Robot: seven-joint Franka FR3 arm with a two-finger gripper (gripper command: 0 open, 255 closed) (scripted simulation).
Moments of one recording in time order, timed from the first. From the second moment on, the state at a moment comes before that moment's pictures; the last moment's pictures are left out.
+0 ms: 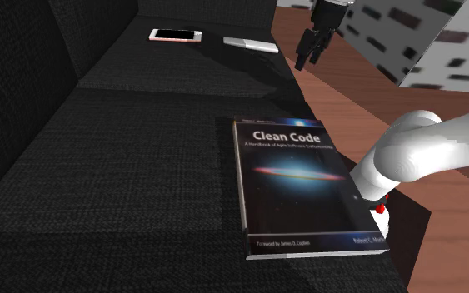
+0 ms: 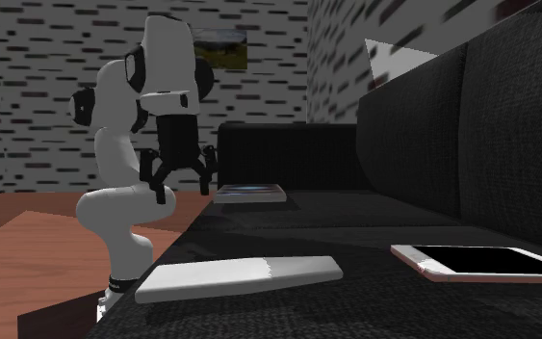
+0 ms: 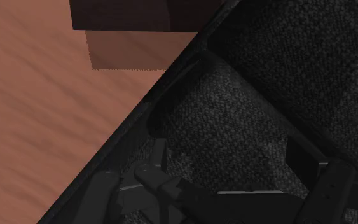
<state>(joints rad) 0.01 -0.75 -0.03 -2.44 0.04 1.72 -0.07</state>
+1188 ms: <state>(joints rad) 0.11 -0.12 -0.24 -1.91 0.02 1.82 -0.78</state>
